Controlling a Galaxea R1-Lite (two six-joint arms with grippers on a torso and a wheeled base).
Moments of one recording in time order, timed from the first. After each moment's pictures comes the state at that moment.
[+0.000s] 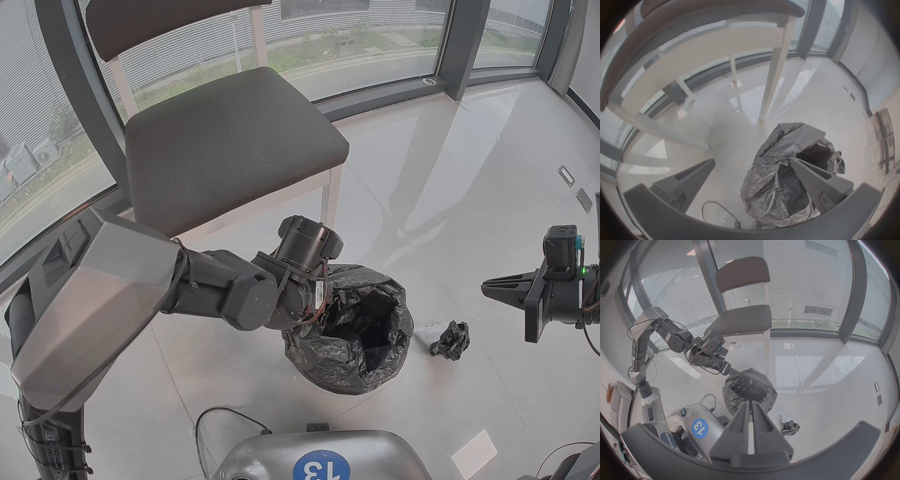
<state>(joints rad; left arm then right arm) -0.71 2.21 -1.54 0.07 0.48 -0.39 0.43 1.27 -0.80 0.02 0.13 -0.21</state>
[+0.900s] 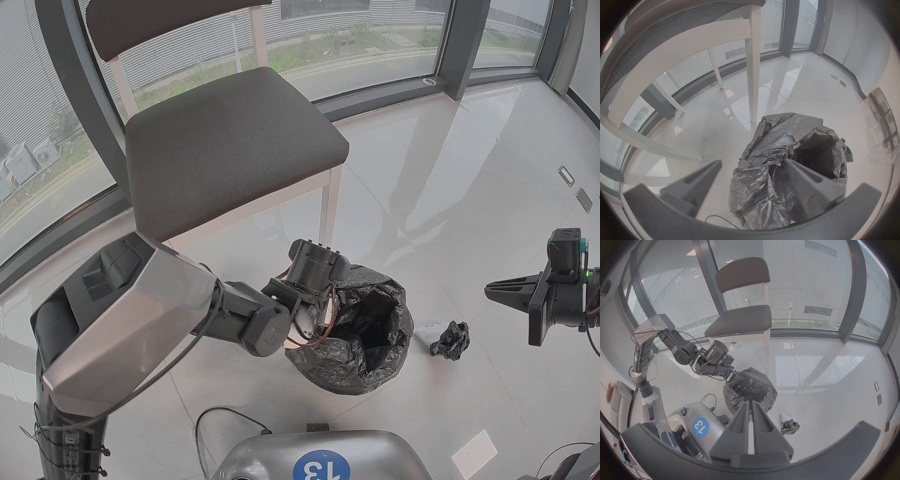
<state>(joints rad) -0.73 2.30 -1.48 -0.18 0.47 -0.18 0.43 1.25 -0.79 0.03 0.13 -0.21</state>
